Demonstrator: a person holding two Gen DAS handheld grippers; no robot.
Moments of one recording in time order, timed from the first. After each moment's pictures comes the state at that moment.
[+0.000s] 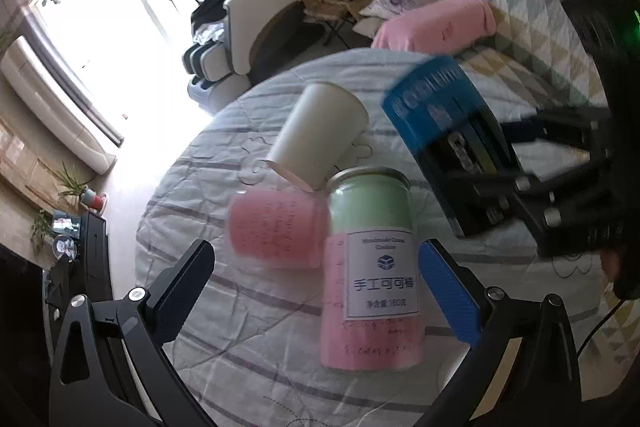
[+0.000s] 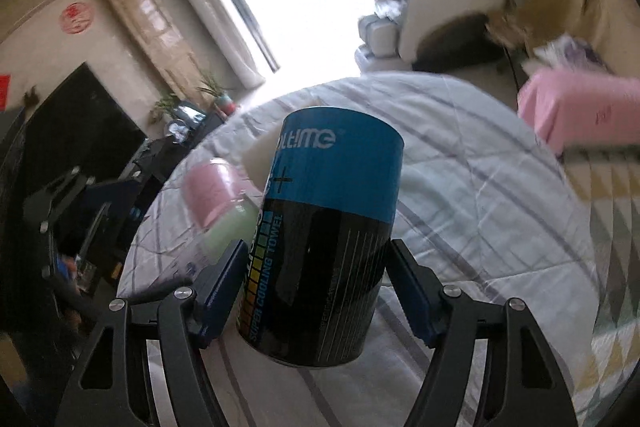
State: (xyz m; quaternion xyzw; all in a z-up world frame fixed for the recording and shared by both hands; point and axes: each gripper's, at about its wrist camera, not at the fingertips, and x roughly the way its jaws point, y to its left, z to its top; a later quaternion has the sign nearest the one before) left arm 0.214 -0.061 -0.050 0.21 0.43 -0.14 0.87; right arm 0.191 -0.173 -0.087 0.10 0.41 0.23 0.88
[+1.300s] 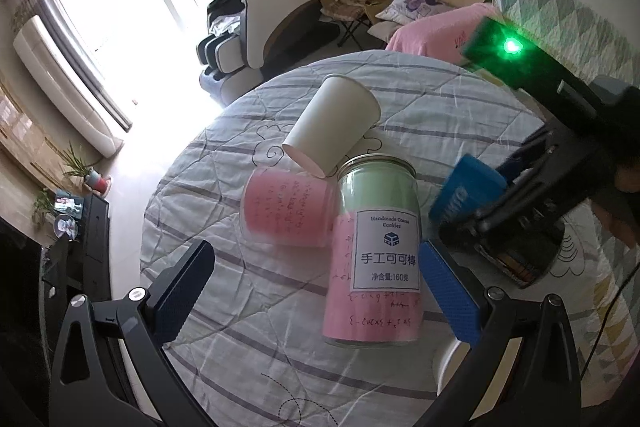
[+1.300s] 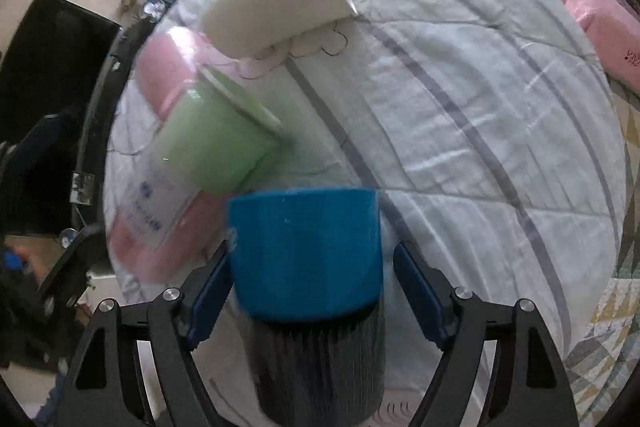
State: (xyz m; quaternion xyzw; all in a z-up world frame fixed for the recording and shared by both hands) left arm 0.198 -0.048 -0.050 0.19 0.43 -0.12 0.87; right arm 0.252 -0.151 -0.140 0.06 0.66 0.23 0.71
